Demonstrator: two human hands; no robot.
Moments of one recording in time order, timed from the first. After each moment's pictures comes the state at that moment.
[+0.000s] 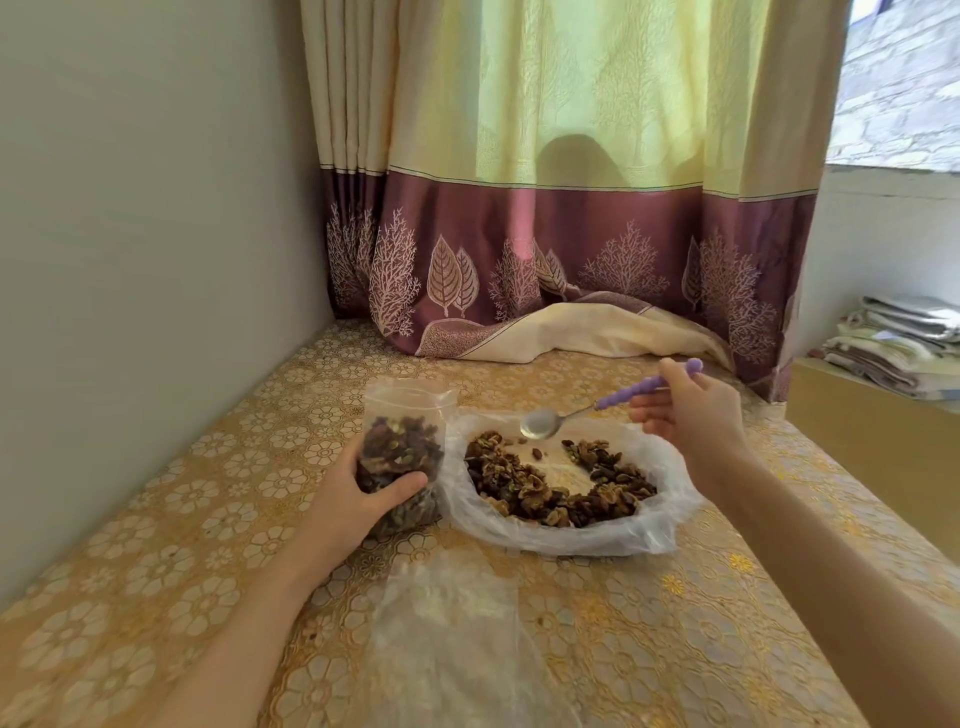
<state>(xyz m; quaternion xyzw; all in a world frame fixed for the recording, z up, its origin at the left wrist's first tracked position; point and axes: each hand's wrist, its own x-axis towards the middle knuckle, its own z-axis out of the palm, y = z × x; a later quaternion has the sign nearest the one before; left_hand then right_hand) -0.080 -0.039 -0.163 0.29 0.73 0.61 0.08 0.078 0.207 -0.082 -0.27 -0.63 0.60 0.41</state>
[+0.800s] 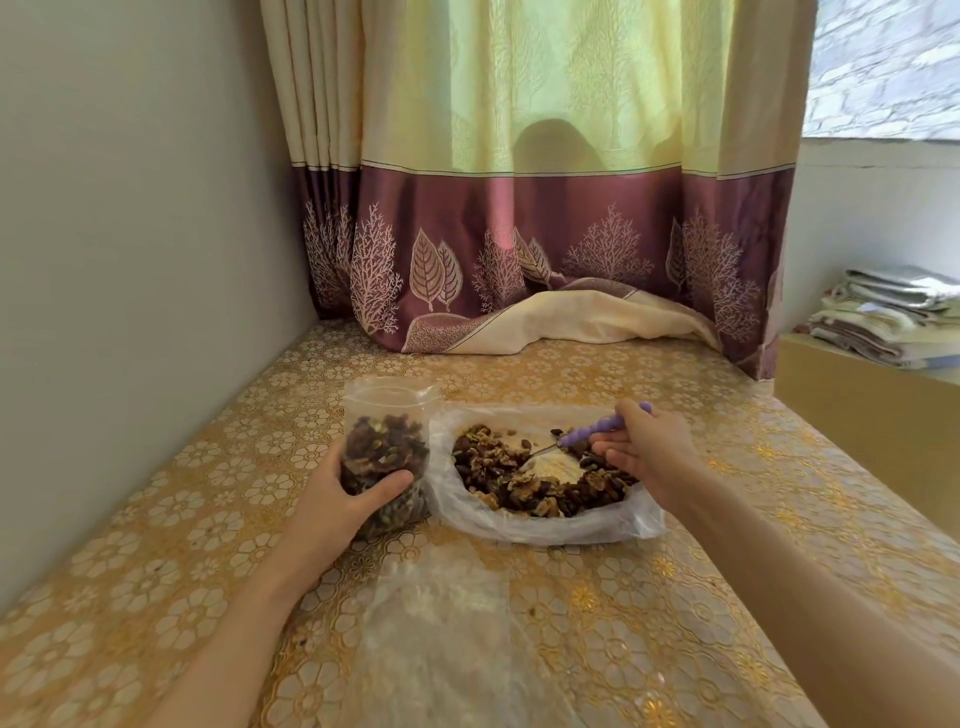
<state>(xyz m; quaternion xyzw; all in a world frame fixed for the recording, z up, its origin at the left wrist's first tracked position) -0.081 -0.040 -0.165 0.29 0.74 0.60 0.08 0.065 0.208 -0.122 -0.37 -0.60 0.63 0.31</state>
